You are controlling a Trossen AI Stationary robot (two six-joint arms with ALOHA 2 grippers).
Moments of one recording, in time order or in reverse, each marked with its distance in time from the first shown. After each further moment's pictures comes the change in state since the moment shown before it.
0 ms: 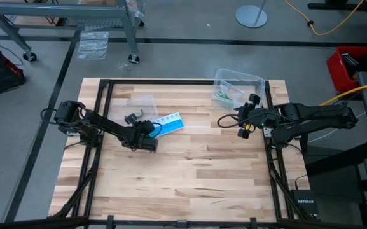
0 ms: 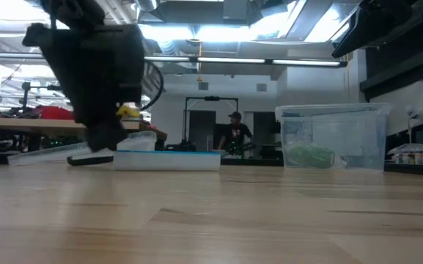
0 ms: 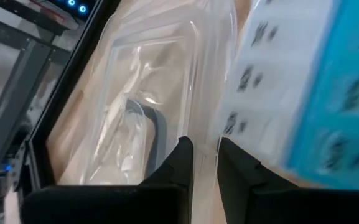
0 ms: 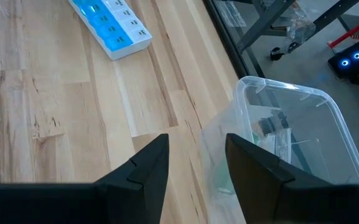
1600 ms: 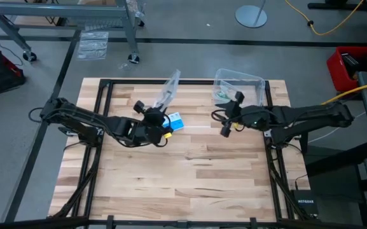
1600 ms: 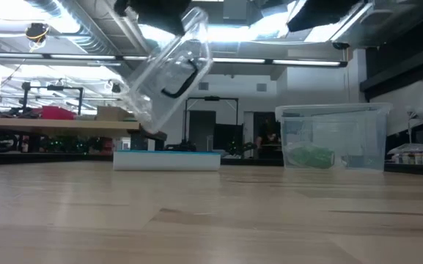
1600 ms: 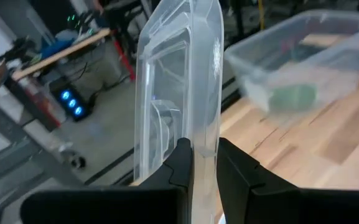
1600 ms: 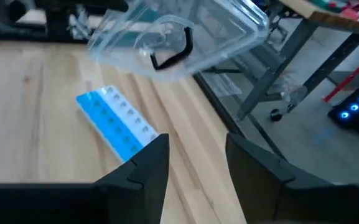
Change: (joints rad) left arm -0.055 -0.196 0.376 0.272 -0.314 0.338; right arm 0.000 0.154 0.000 0.524 0.029 -0.090
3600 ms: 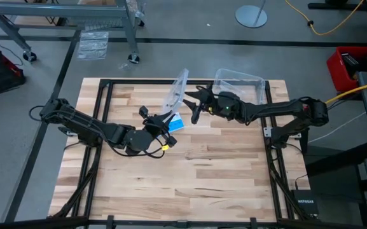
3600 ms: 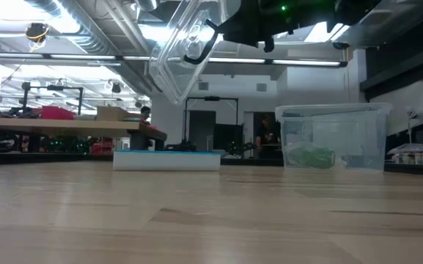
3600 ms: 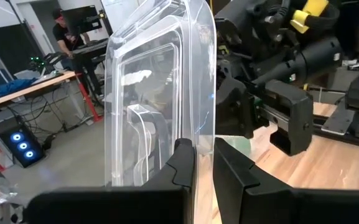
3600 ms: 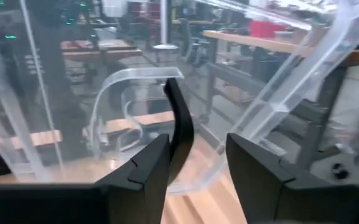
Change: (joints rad) left arm -0.119 0.000 -0.001 0.452 0.001 0.325; right arm -0.250 0.442 0.001 0.865 -0.323 0.025
